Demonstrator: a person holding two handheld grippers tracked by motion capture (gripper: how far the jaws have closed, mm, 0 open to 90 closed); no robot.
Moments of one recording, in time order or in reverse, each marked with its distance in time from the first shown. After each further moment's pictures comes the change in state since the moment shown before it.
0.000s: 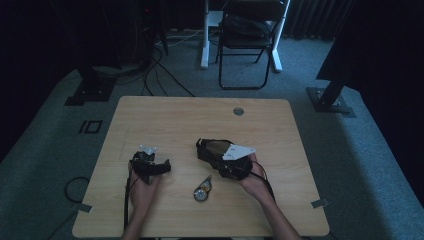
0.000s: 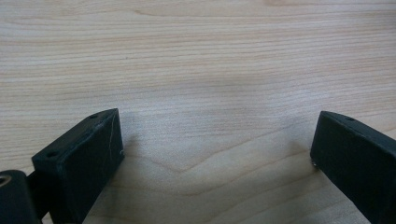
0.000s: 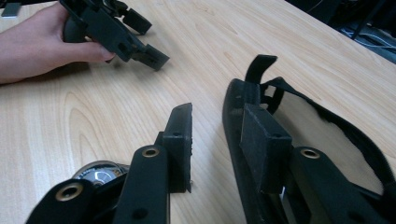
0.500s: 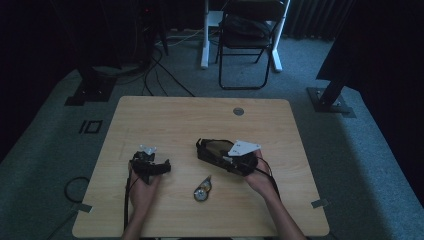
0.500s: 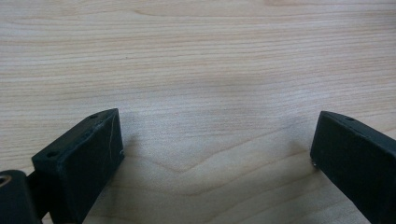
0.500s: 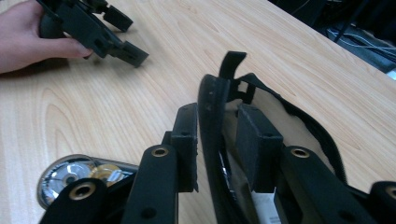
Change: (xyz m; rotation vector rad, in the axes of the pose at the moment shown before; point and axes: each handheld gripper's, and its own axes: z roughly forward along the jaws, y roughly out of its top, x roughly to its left) left arm 0.000 0.000 0.000 0.000 0.000 -0.001; right arm -0.017 -0.001 -0.008 0.004 -0.036 -0.005
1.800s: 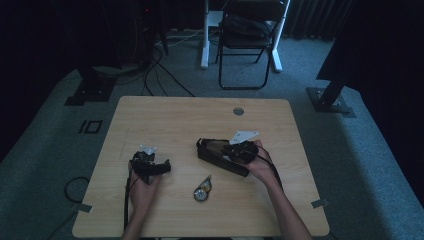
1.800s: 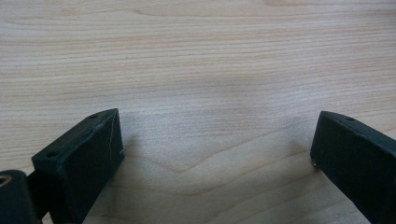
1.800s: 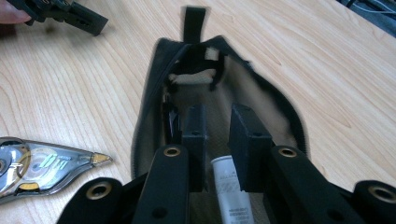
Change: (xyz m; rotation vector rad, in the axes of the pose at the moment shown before) left arm 0.000 0.000 0.000 0.000 0.000 0.000; right arm -0.046 -0.008 0.027 0.120 0.022 0.020
